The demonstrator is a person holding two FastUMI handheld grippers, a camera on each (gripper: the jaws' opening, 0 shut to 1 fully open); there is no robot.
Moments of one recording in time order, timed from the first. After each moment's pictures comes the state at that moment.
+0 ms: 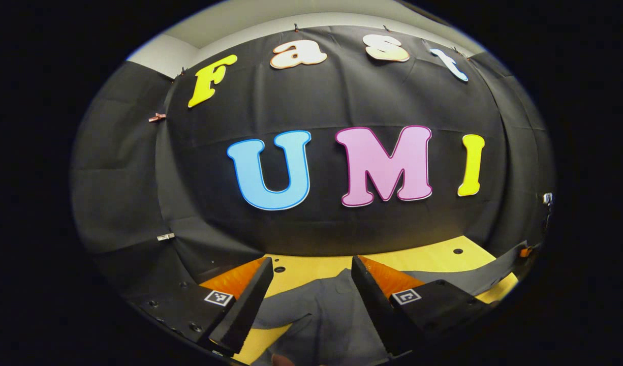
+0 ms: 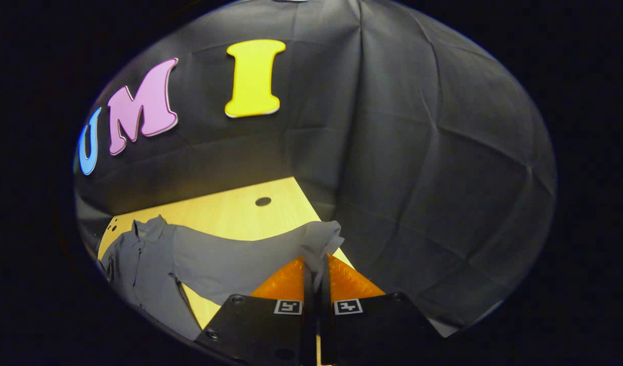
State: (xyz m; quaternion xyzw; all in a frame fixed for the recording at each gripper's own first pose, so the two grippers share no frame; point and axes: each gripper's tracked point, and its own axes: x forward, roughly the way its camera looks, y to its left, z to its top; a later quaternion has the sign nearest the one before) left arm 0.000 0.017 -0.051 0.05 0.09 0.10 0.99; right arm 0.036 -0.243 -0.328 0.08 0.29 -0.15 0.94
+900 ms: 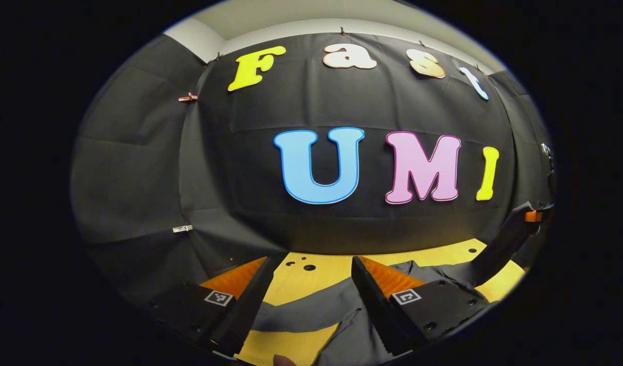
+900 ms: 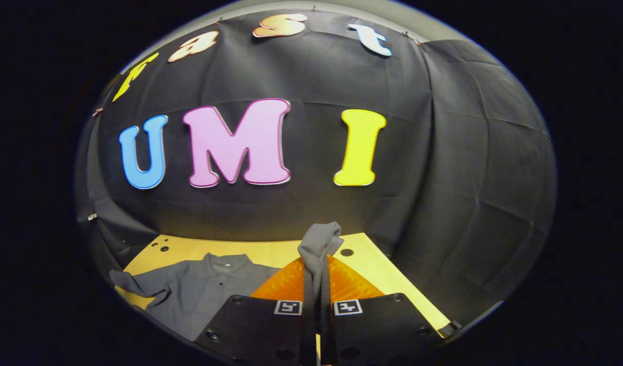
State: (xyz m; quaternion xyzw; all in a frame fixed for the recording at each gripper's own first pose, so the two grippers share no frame) left arm -0.042 0.187 -0.077 0.01 0.08 0.11 0.99; right arm 0.061 0.010 -0.156 0.05 0.17 -0.05 0.98
